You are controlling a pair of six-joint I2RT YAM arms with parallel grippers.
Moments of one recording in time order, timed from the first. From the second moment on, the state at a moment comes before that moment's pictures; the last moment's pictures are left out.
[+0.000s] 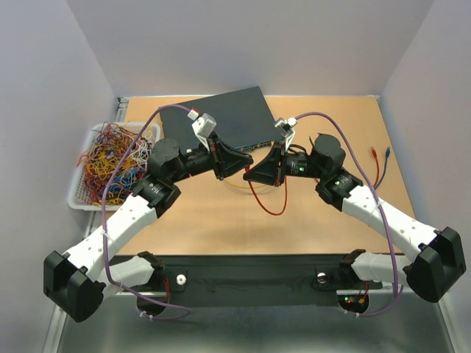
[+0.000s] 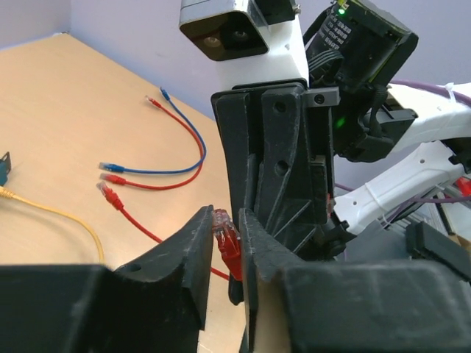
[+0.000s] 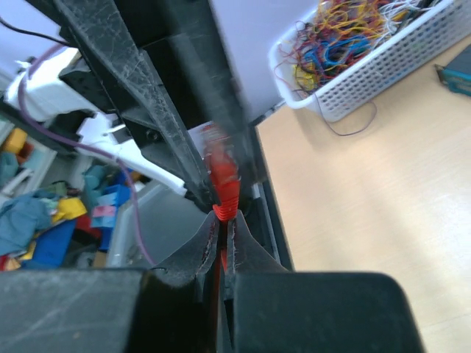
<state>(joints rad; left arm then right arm) -0.60 1.05 0.88 0.30 0.63 -0.51 0.63 1.18 0.91 0.32 -0.83 0.70</state>
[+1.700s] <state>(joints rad) -0.60 1.05 0.89 0.13 0.26 -0.69 0.64 1.14 1.19 -0.17 -0.38 0.36</state>
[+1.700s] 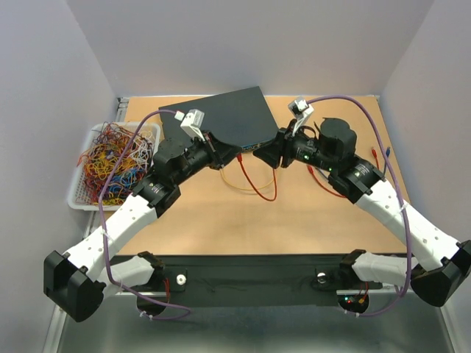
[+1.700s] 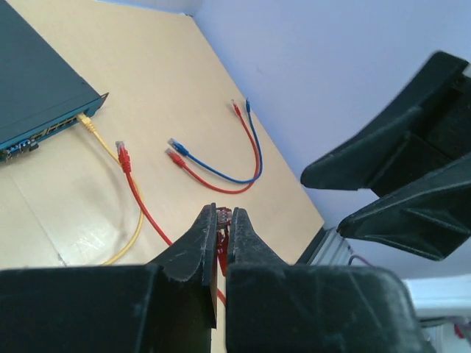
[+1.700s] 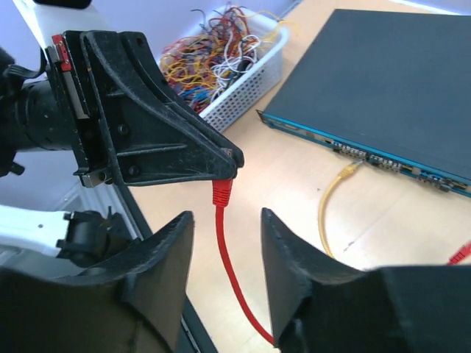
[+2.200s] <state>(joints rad) -0.63 1.09 0.89 0.16 0.16 -0.80 0.79 1.26 1.25 -0.29 -0.15 0.30</state>
